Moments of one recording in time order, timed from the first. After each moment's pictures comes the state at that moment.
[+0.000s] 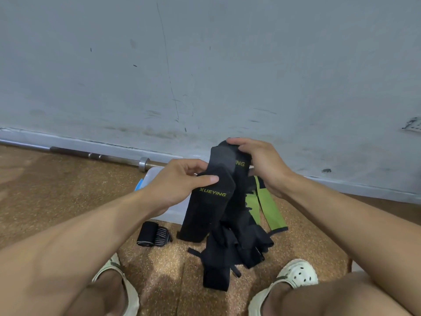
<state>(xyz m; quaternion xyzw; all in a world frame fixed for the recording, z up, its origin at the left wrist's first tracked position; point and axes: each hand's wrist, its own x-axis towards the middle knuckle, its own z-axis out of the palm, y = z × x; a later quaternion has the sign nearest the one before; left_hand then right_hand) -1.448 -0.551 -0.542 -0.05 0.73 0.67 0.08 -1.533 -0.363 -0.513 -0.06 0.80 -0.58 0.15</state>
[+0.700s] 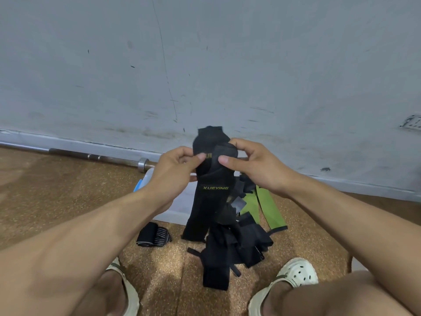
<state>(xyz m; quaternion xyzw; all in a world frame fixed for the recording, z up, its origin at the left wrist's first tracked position) -1.462 -0.546 -0.546 -0.13 0.69 0.71 -0.03 -1.521 -0.351 -0.503 -0.24 0.77 -0.55 0.21</state>
